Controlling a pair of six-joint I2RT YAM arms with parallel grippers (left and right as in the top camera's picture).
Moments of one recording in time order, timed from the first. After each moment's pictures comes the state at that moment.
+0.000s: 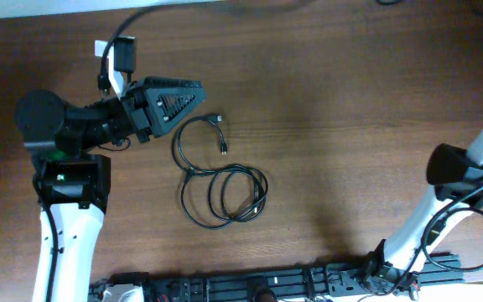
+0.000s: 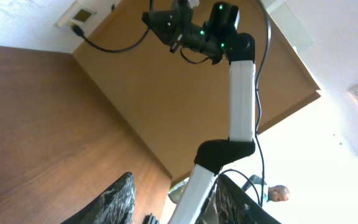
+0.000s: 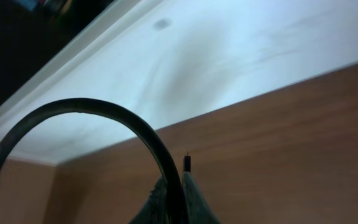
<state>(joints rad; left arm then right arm) -0.04 1.15 1.01 0.33 1.28 -1.04 -0.41 2.08 2.75 -1.30 -0.65 0.32</state>
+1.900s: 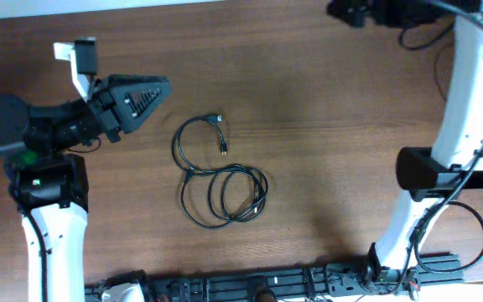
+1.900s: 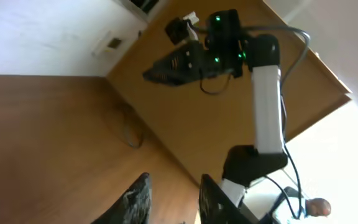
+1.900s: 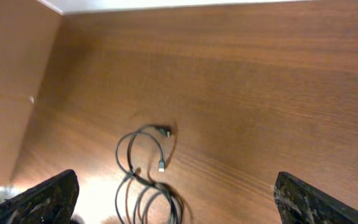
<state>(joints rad) 0.15 1.15 1.01 0.31 1.35 -0.92 -0.05 2.08 2.75 -1.69 -0.63 -0.05</state>
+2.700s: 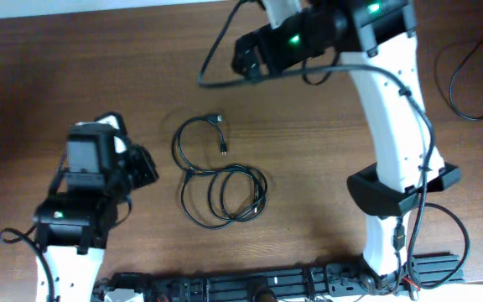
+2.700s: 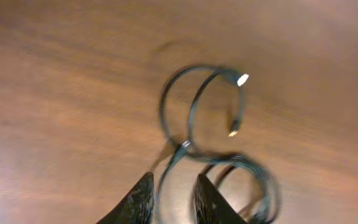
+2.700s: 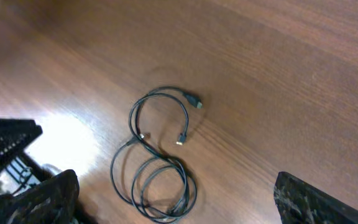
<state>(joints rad) -0.16 0.97 1.01 -0.98 0.01 -0.45 0.44 2.08 2.74 -1.69 -0.29 0.03</state>
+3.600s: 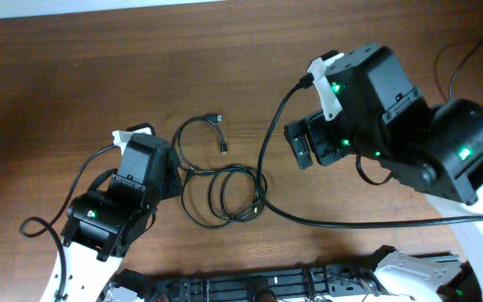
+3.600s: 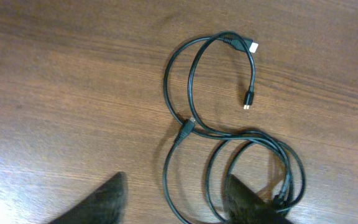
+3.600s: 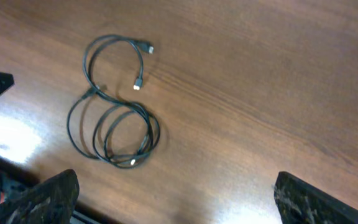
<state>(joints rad) -0.46 0.99 1.01 -1.05 -0.22 -0.59 0.60 1.36 1.88 -1.50 0.06 0.19</state>
